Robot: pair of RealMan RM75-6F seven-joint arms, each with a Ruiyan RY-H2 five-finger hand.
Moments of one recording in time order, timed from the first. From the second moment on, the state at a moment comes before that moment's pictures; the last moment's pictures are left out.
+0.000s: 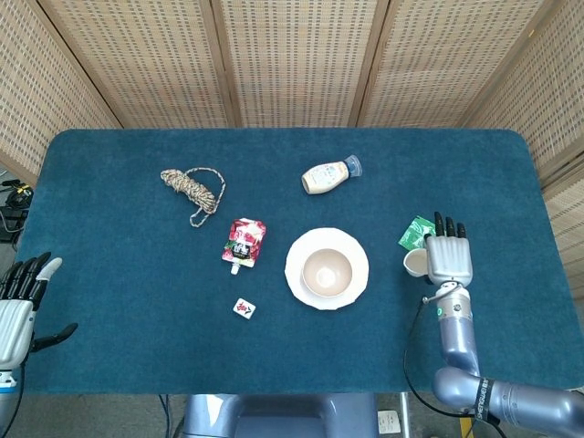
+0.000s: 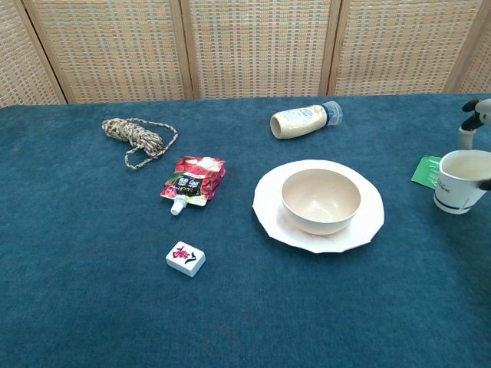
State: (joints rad) left arm -0.05 -1.14 -0.02 -1.67 1.56 1.54 0.02; right arm 0.69 -1.42 0.16 -1.69 -0.55 1.32 -0.86
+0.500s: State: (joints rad) left arm -0.05 -1.14 -0.02 -1.67 1.56 1.55 0.01; right arm 0.65 -1.39 0.15 -1.75 -0.60 1.40 -0.87
